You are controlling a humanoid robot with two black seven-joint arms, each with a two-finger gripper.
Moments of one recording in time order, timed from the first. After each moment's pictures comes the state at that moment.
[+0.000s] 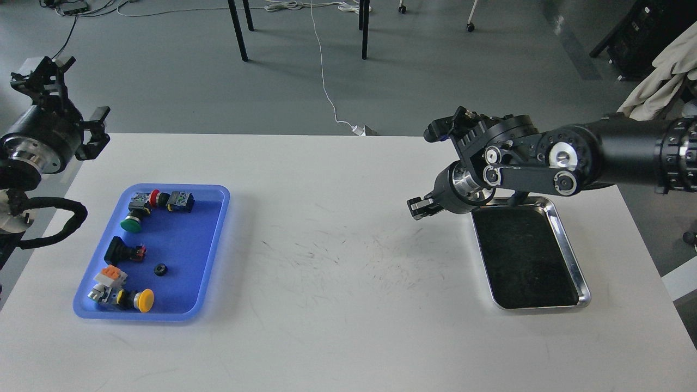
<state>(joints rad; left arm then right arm) -0.50 0.66 -1.06 -1.06 0.32 -0.04 -0.12 1.62 -0.32 -0.68 1.14 -0.65 0.45 -0.10</state>
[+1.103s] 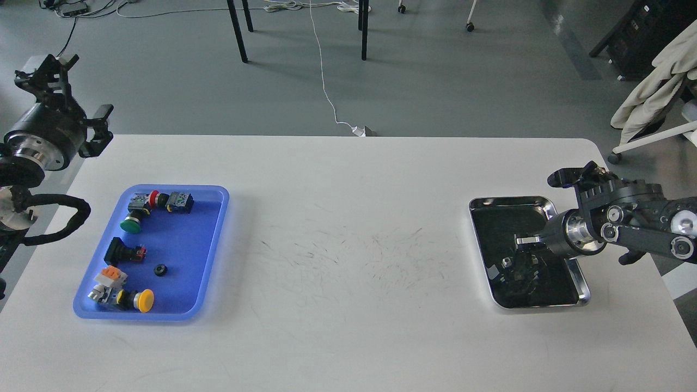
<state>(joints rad) -0.51 0.66 -1.06 -1.06 0.32 -0.04 -0.12 1.25 -0.58 -0.55 1.06 -0.89 0.33 -0.06</state>
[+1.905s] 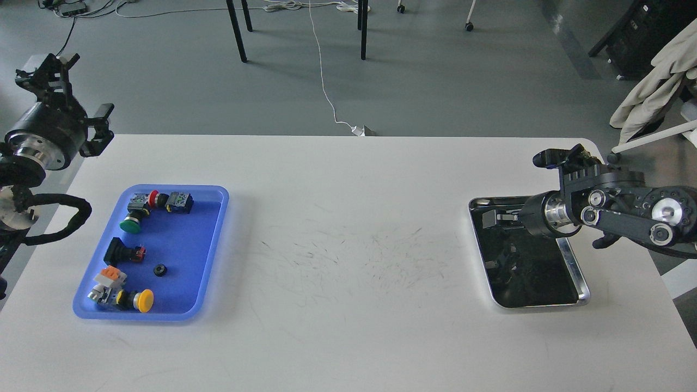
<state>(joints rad) -0.51 0.66 -1.06 -1.06 0.32 -0.04 -0.12 1.25 -0.59 -0.38 1.06 -0.87 0.36 -0.07</state>
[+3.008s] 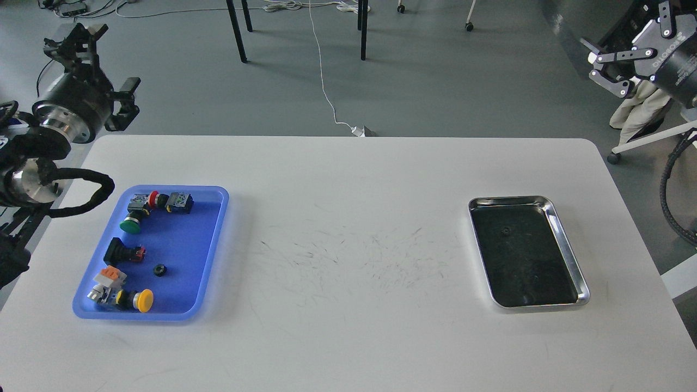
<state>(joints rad) -0.67 0.61 -0.93 -1.06 0.34 -0.04 -0.09 0.93 -0.95 0.33 1.04 0.45 0.49 0.15</state>
